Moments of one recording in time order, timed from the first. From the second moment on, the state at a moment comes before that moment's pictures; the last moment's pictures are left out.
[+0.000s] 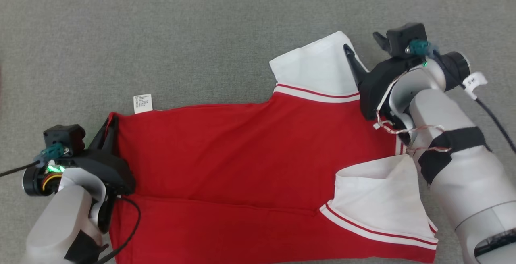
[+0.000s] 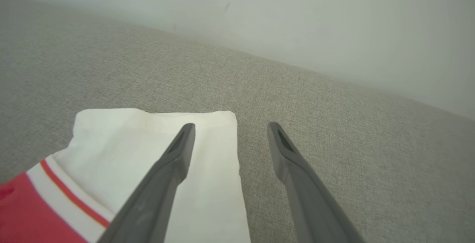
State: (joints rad) left arm -0.71 0.30 -0.34 0.91 -0.58 -0.13 -0.21; right arm -0.98 -0.24 0.41 0.91 0.25 0.13 0.03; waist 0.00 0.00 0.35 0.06
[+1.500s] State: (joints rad) left arm -0.74 0.31 -0.38 0.80 -0.60 -0.13 -0.26; right arm -1.18 -0.22 0.36 1.21 0.24 0.13 -0.15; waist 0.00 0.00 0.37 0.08
